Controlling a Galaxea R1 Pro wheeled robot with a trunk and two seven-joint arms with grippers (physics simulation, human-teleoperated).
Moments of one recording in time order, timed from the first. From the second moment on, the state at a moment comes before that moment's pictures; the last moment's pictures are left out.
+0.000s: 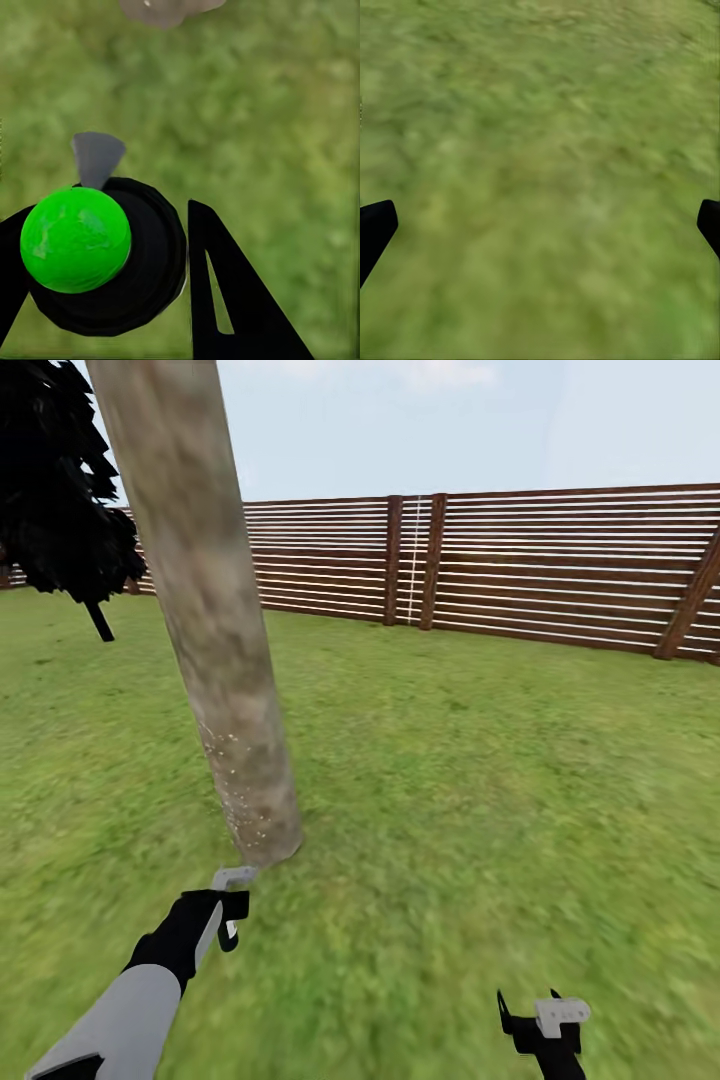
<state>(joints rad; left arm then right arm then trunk) -0.71 -0.02 0.29 -0.57 -0.23 0.48 -0.02 -0.38 -0.07 -0.42 -0.21 0.44 -0.67 -0.01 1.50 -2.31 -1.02</state>
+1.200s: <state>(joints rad) -0.71 -0.02 0.29 -0.57 -0.23 0.48 -0.02 -0.38 -0.07 -0.42 -0.21 0.44 -0.67 -0.01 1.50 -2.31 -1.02</state>
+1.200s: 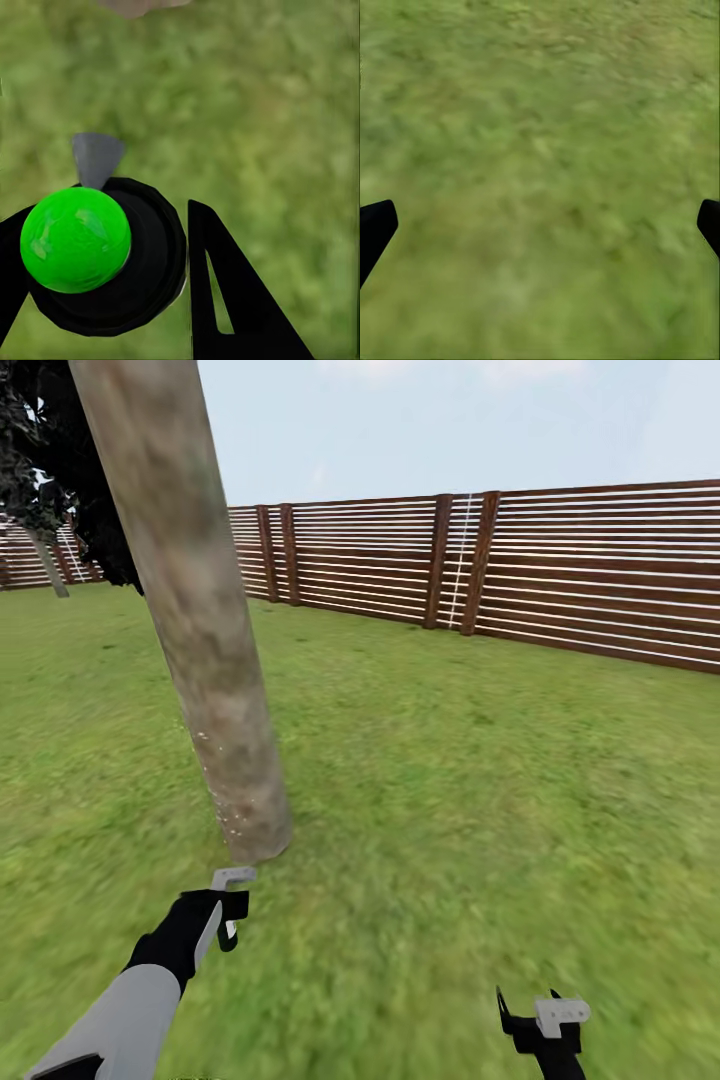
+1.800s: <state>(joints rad) -0.71 -0.02 0.29 -0.57 -0.23 0.48 -0.02 -0.38 -0.07 -0.42 -0.21 0.44 -0.67 -0.01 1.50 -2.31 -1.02</state>
